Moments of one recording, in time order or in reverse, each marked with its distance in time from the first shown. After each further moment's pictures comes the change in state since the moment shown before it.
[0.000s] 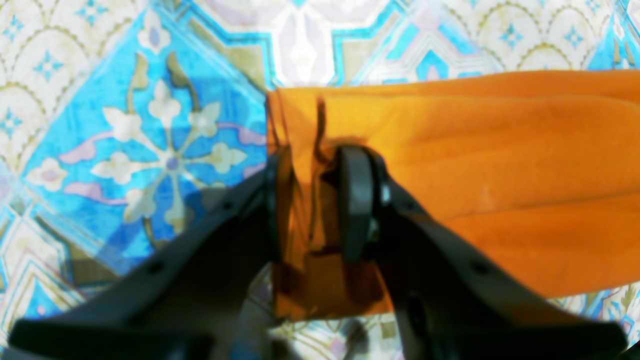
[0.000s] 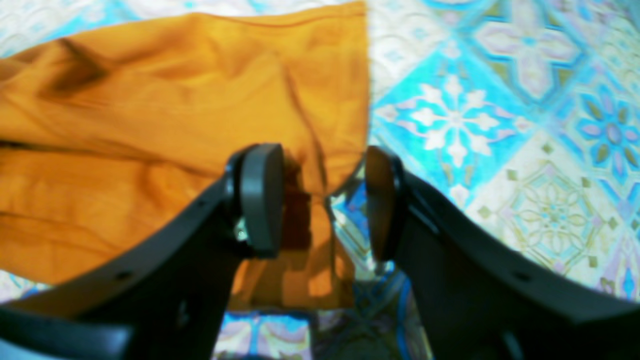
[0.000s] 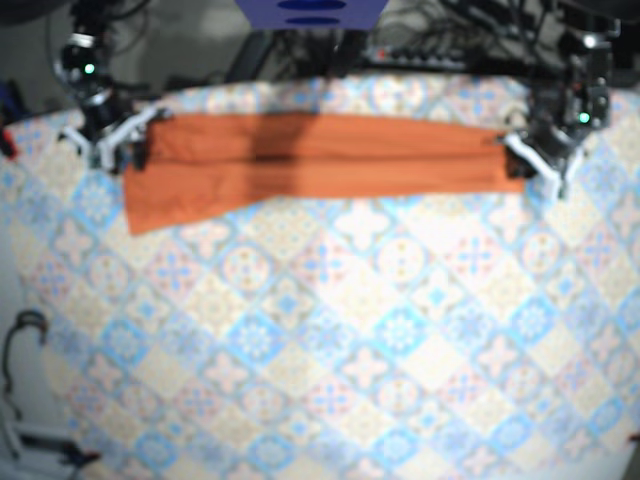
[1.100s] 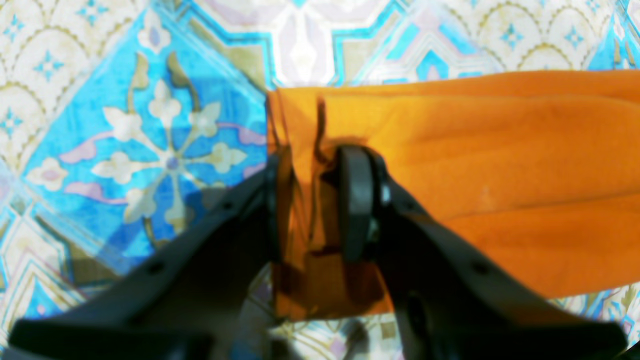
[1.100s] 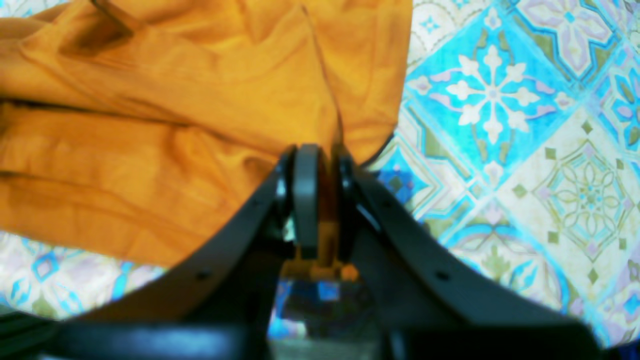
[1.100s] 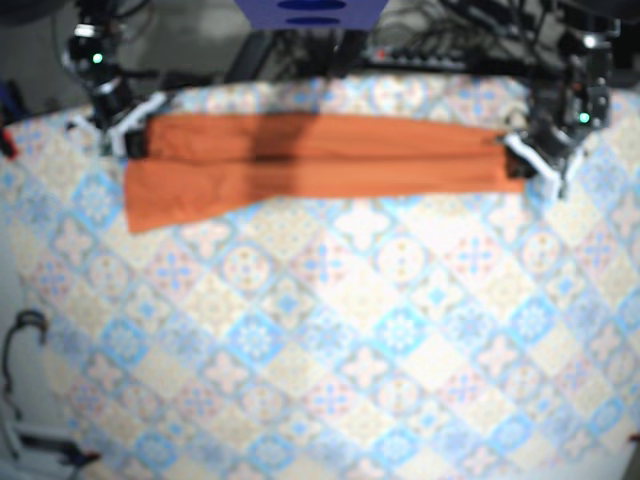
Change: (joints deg) left arm 0.0 0.0 0.0 0.0 0.0 0.0 0.0; right arm -3.7 0.2 -3.0 0.7 0.0 -0.6 0.3
